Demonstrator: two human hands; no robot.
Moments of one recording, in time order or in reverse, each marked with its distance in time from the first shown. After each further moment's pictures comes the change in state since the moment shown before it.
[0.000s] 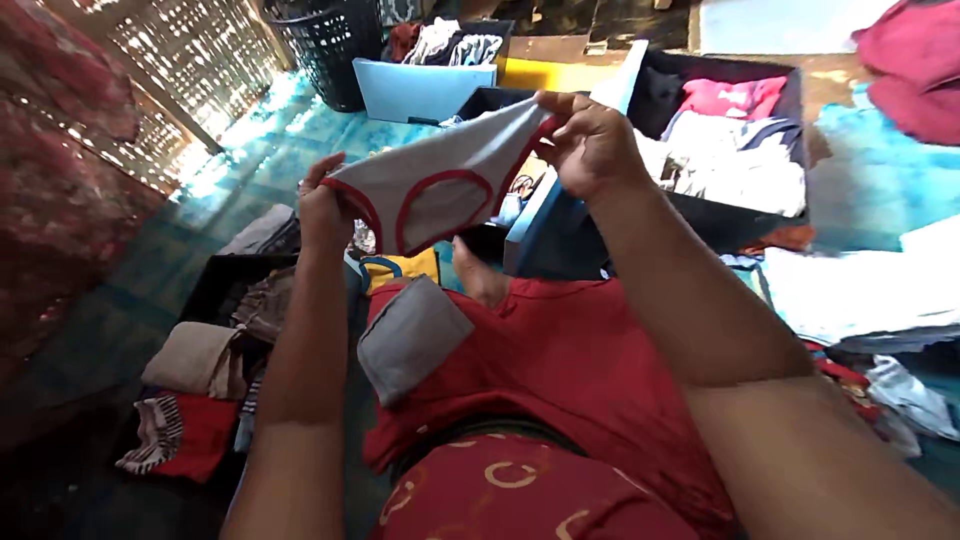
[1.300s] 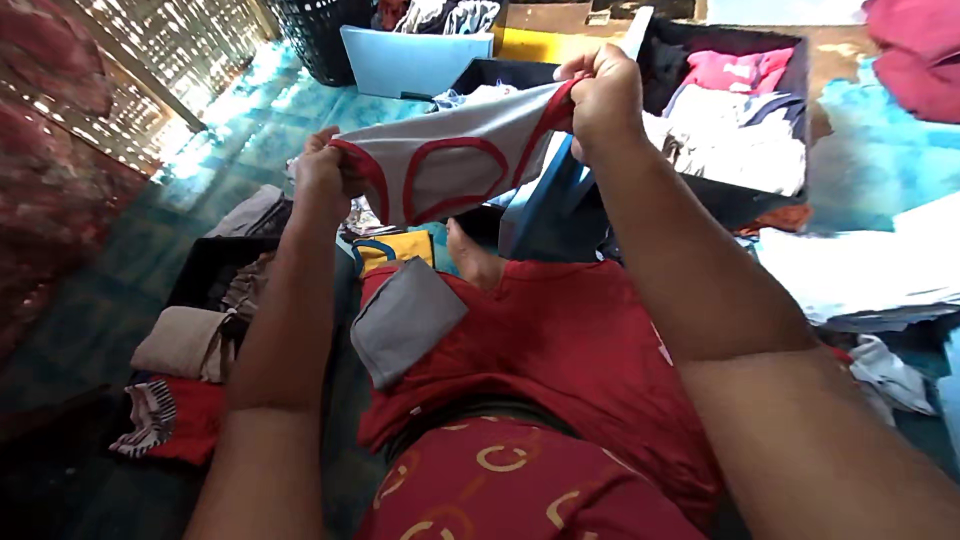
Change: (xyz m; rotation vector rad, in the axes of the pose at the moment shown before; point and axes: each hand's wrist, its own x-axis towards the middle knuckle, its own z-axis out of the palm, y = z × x) left_hand -0.002 0.020 0.029 0.211 0.122 -0.369; right_hand 0.017 0.002 -0.013 -0.506 0.270 -0.005
